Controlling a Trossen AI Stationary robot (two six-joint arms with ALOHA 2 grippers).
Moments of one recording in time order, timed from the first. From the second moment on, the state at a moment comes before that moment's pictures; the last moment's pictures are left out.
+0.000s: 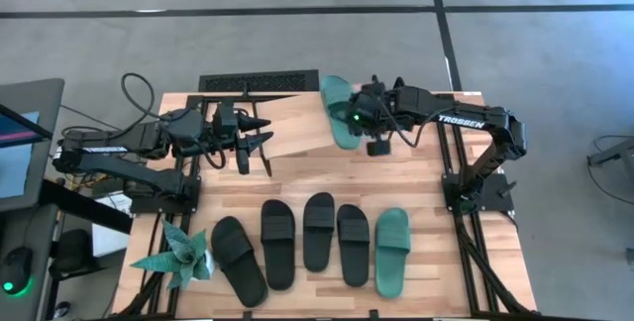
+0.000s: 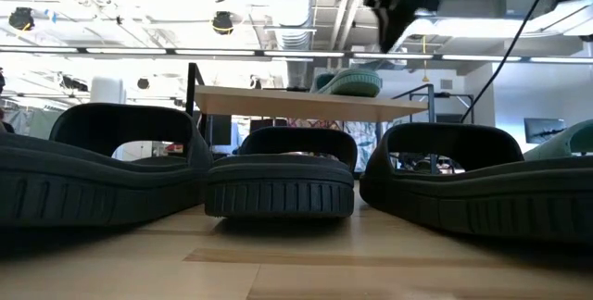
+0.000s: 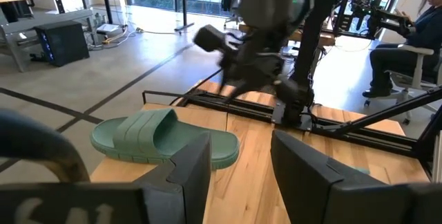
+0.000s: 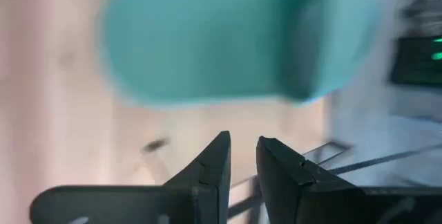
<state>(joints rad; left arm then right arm) 0.00 0.94 1.05 -0.27 -0.33 -0.13 -0.17 1.63 1.68 -1.32 0.39 -0.43</state>
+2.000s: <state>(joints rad) 0.00 0.94 1.05 -0.28 -0.29 -0.13 0.84 1.89 1.50 -1.28 0.34 1.02</state>
